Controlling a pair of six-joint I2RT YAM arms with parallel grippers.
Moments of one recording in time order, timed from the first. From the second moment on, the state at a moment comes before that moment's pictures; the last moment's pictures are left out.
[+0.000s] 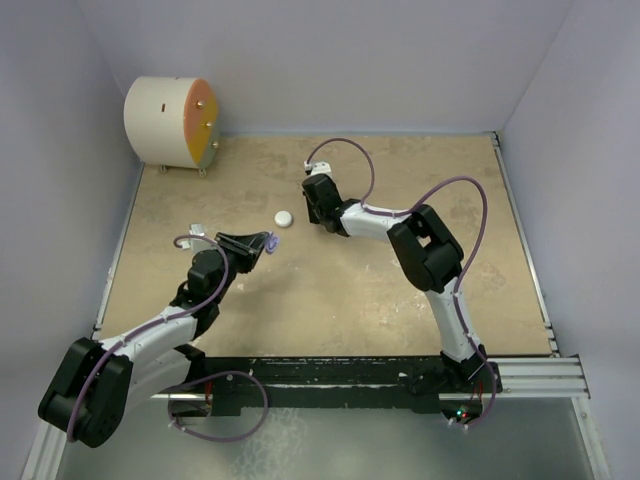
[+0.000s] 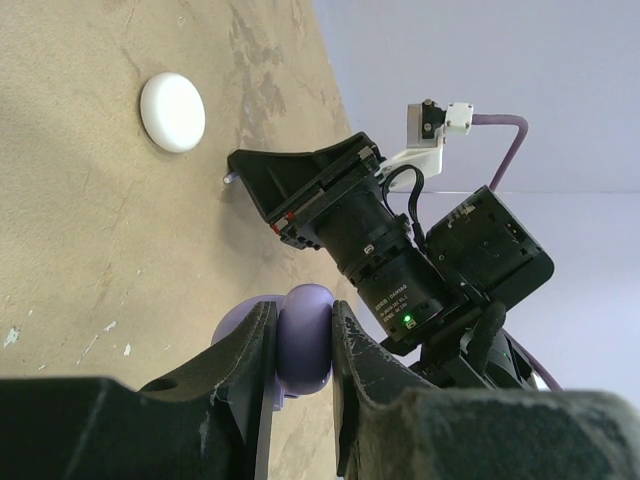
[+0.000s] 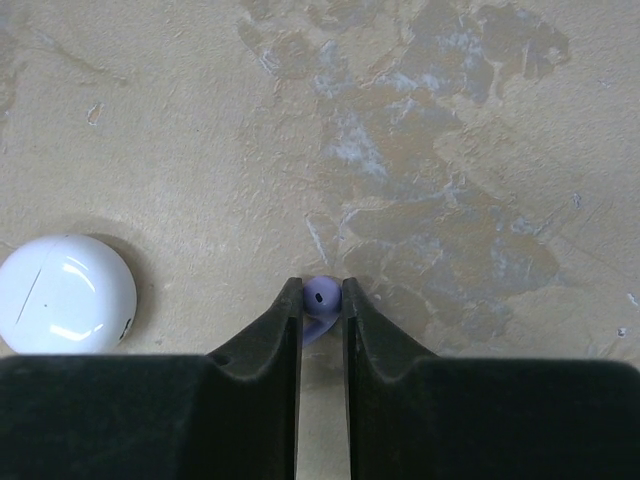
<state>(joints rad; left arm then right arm) -0.42 1.01 0.21 0.61 -0.13 -1.39 0.70 2.22 1.53 -0.03 0.34 0.30</state>
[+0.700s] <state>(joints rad) -0.42 1.14 0.30 0.61 -0.06 -1.39 0.70 1.79 1.04 0.45 0.31 0.18</state>
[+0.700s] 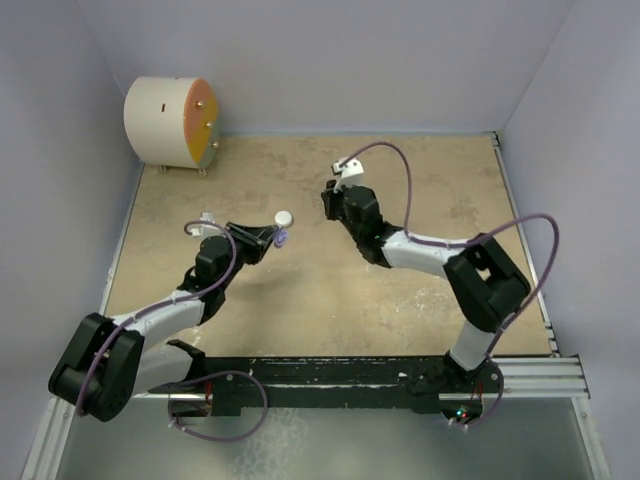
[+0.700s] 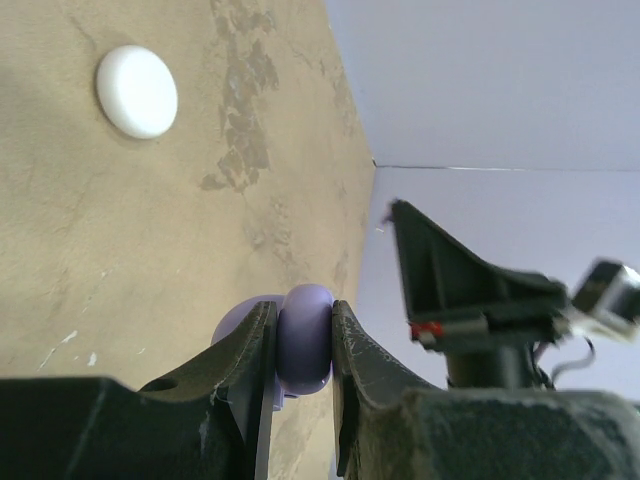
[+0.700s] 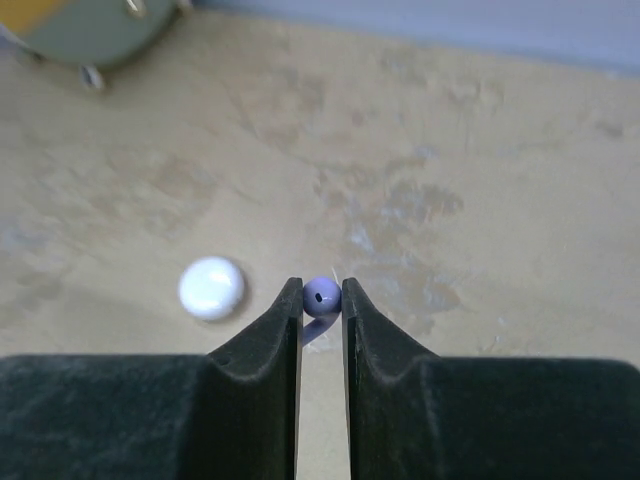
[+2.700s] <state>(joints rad) -0.42 1.53 0.49 0.90 0.18 -1.65 0.71 1.83 0.52 1.45 -0.18 -0.37</state>
